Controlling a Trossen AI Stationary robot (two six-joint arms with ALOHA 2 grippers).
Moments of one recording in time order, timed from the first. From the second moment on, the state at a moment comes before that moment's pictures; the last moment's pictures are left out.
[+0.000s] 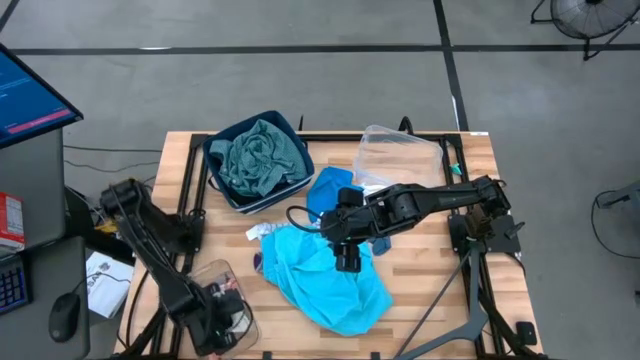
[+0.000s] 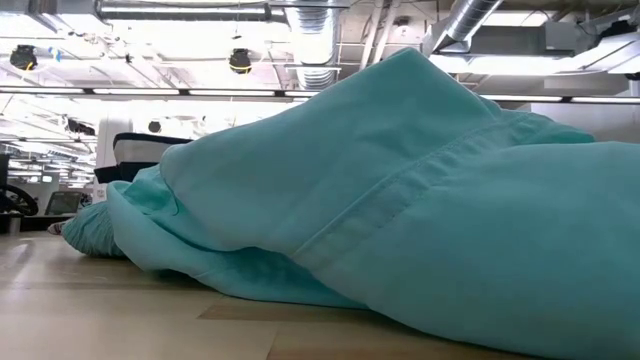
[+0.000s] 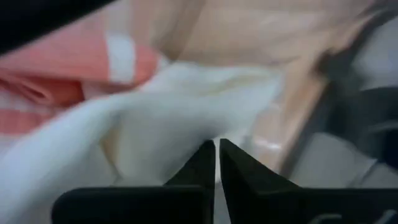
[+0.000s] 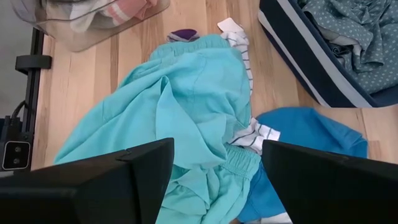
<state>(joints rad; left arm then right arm) -1.01 1.60 0.98 -0.64 -0.16 -1.50 0.28 1.89 2.10 -1.25 0.23 0.24</state>
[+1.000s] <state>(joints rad) -0.99 0.88 0.98 -0.43 -1.08 -0.87 0.25 2.44 2.10 -1.15 0.13 0.12</state>
